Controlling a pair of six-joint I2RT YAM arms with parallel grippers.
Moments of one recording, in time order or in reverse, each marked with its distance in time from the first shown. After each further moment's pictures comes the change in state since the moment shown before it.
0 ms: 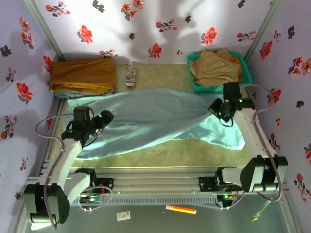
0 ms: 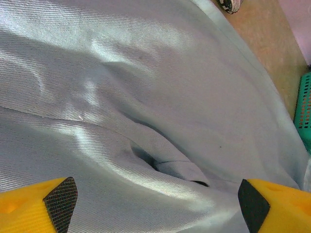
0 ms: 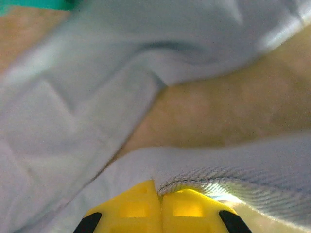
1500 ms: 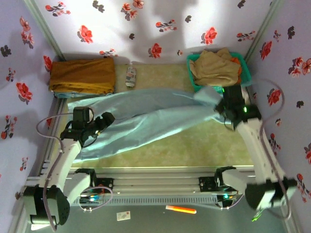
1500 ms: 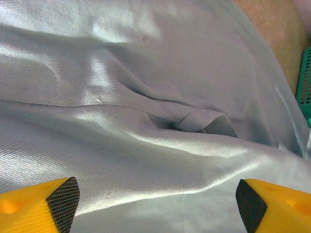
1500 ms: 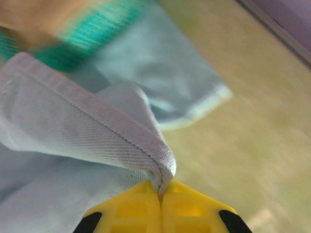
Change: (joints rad) left arm 0.000 -0.027 0.011 -0.080 0.063 0.061; right arm 0.065 -0.305 -0.144 -0.097 0.359 0.018
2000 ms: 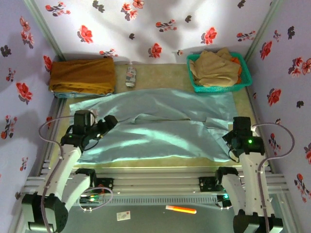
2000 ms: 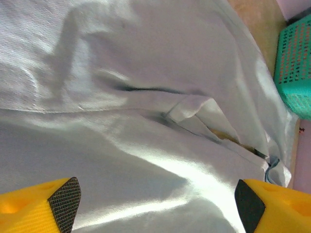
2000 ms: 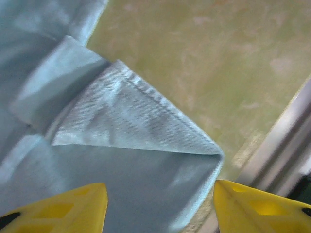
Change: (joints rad) left arm -0.065 -0.073 -0.047 0.024 0.055 -0.034; right arm -0.204 -0.287 -0.267 -0.139 -0.129 0.164
